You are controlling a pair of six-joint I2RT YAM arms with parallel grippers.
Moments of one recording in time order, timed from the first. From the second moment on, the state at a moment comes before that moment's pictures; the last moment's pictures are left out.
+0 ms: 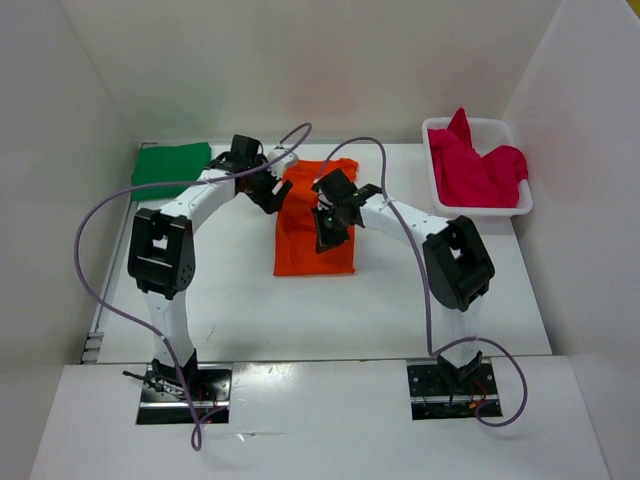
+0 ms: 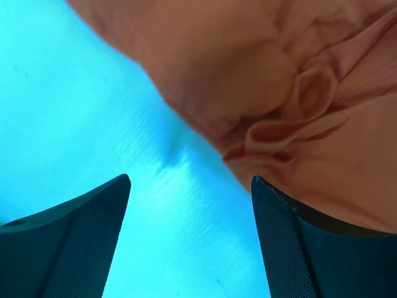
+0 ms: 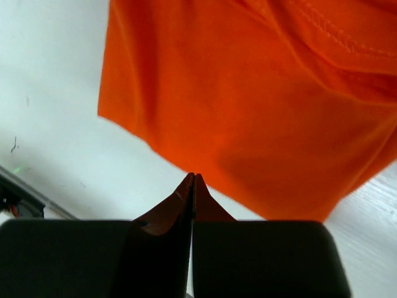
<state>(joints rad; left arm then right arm) -0.27 1.99 1.61 -0.49 0.29 0.49 0.62 1.92 1.47 -0.62 -0.25 0.38</state>
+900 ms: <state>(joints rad) -0.25 1.79 1.32 -0.71 0.36 0.44 0.47 2.30 2.01 -0.67 0.09 0.45</state>
